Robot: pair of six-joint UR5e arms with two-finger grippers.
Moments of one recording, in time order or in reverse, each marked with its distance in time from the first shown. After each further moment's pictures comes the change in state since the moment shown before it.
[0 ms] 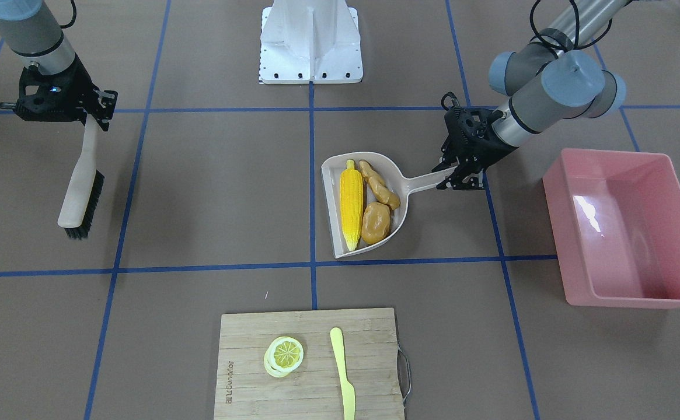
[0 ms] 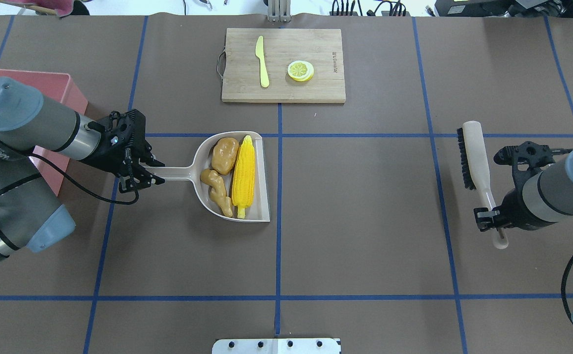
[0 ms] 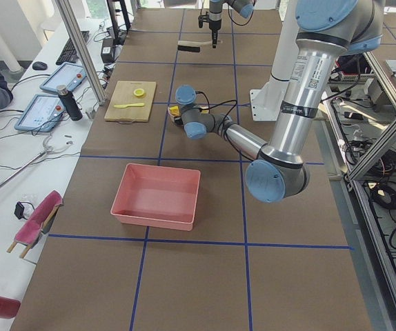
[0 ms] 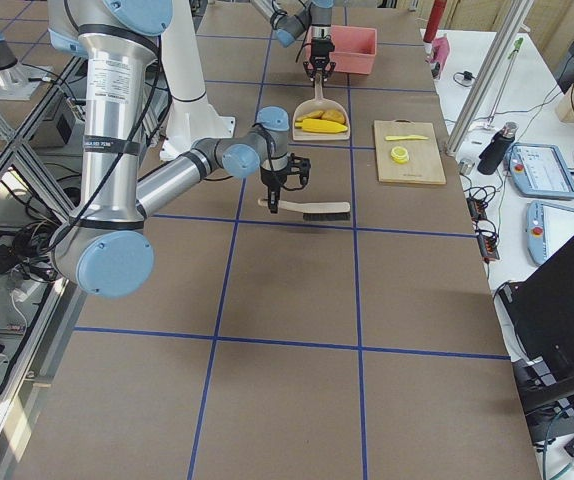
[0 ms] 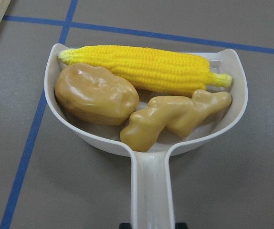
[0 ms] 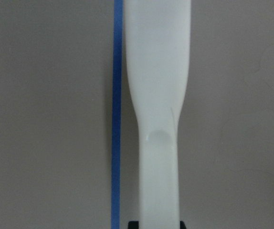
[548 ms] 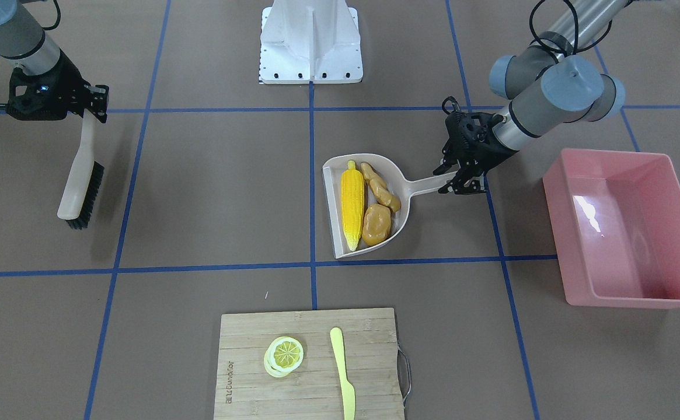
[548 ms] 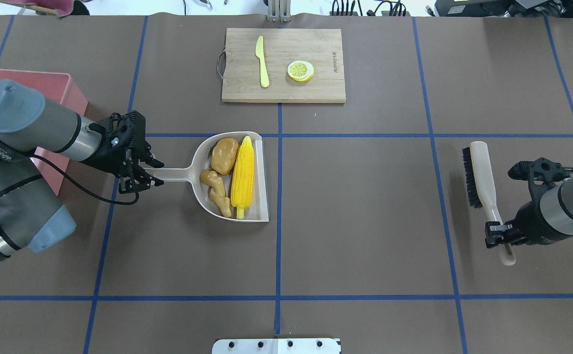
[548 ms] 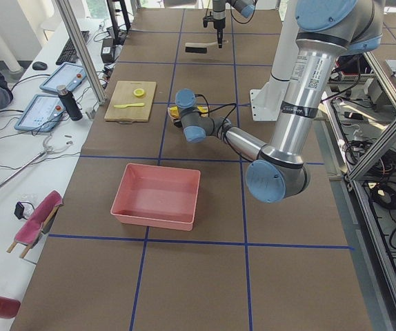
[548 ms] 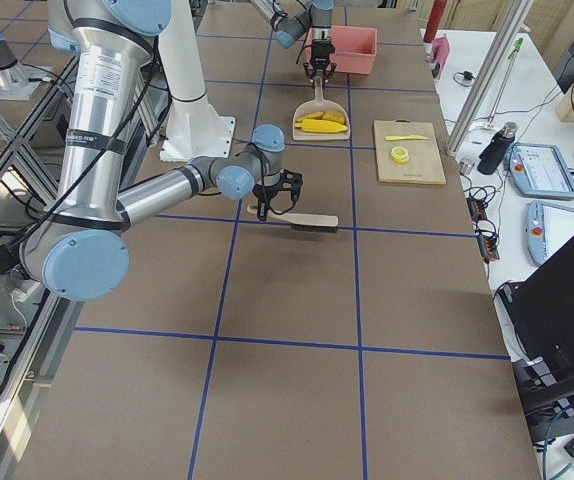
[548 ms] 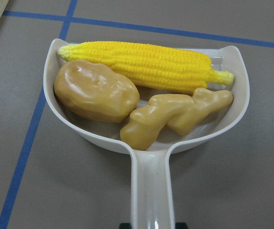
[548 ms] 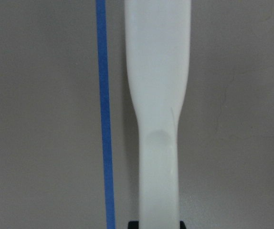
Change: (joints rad) left arm 0.003 -0.001 0.017 -0.008 0.007 0.000; right arm 0.006 -0.094 -0.067 0.220 0.116 0.059
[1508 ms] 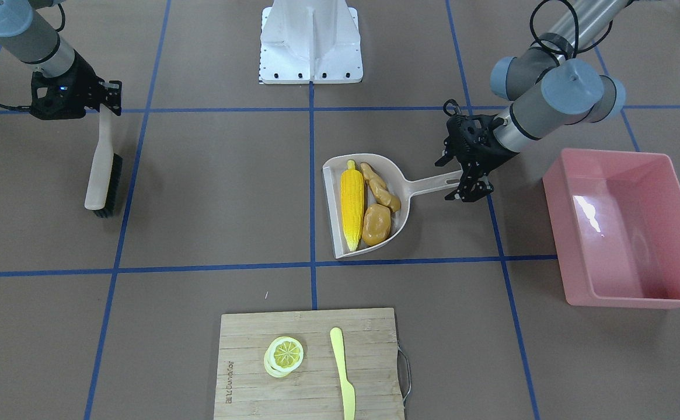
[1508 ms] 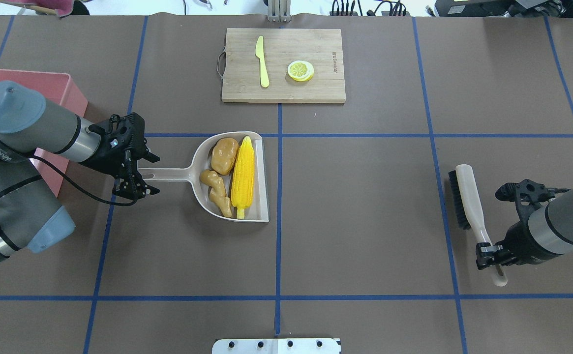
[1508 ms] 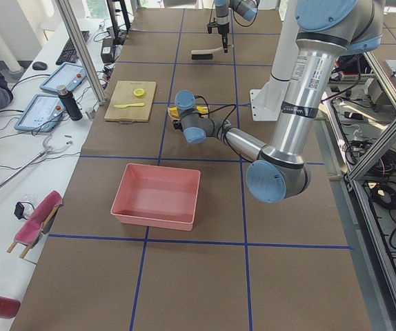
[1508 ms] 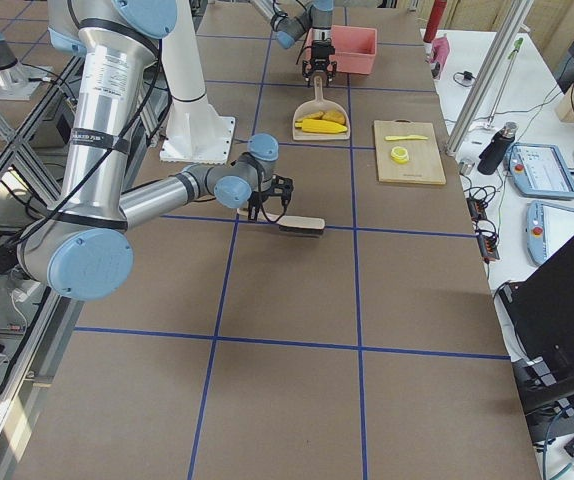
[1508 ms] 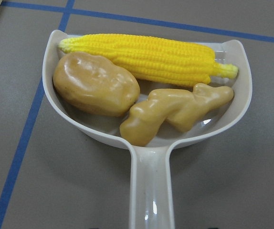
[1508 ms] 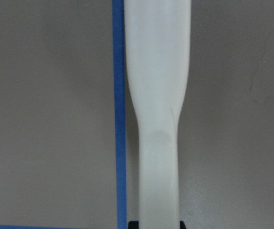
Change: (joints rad) left arm 0.000 0.006 0.006 0.011 -0.007 -0.002; right arm -0.084 -0.012 -0.021 0.053 0.028 0.029
